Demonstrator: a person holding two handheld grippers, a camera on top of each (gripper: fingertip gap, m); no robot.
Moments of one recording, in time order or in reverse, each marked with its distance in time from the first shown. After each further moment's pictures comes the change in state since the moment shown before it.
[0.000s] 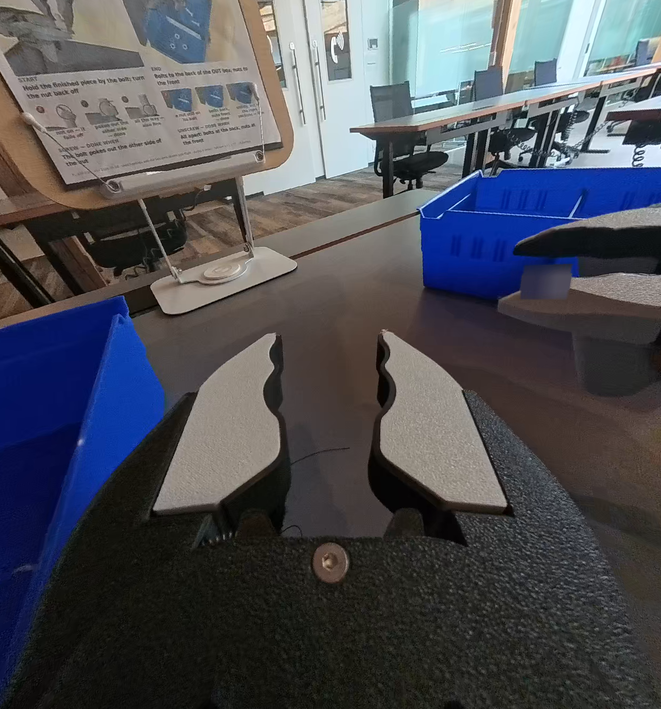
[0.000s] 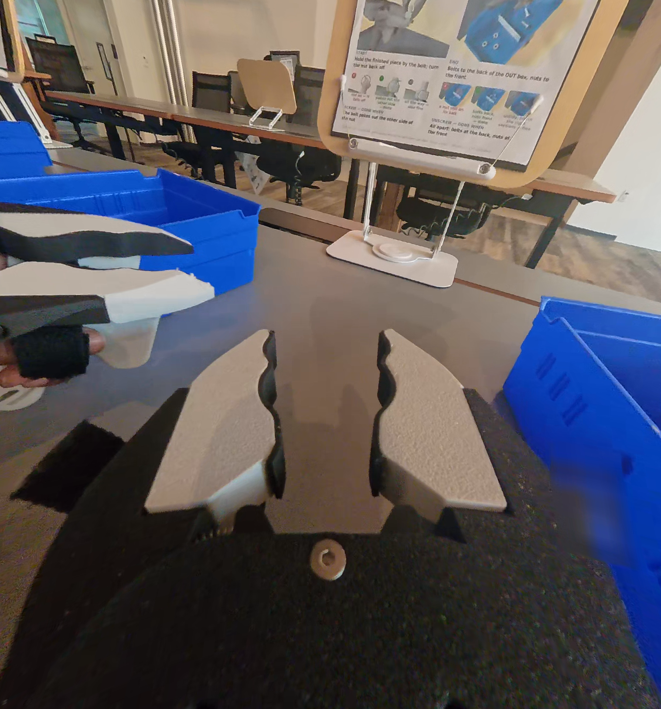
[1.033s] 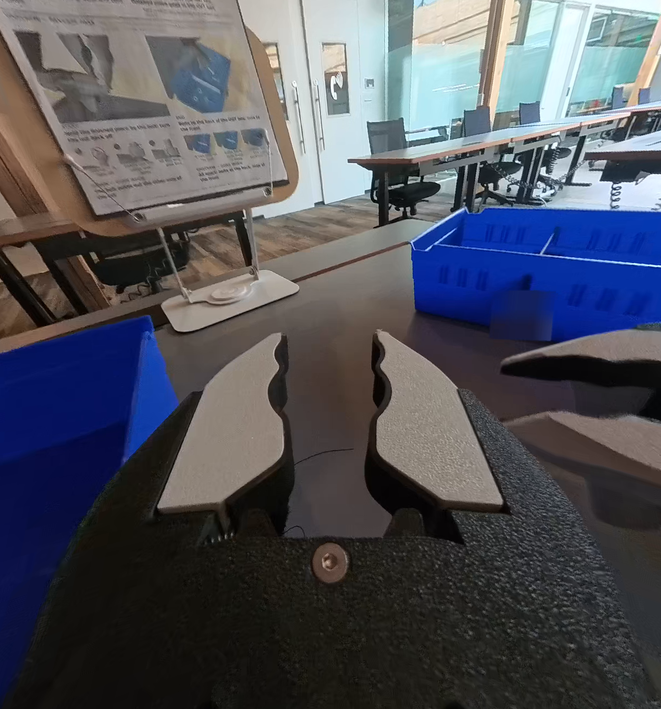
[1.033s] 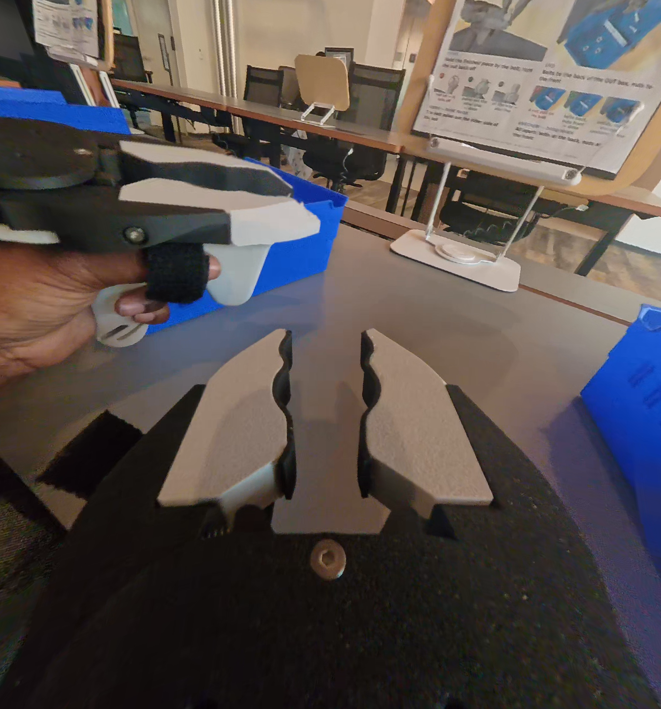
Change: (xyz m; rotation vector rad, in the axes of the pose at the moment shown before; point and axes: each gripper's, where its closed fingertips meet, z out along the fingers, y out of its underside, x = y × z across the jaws) left arm -0.002 -0.024 -0.024 0.065 0.004 -0.018; right arm -0.072 0.006 -0.022 -0.006 -0.098 -0.043
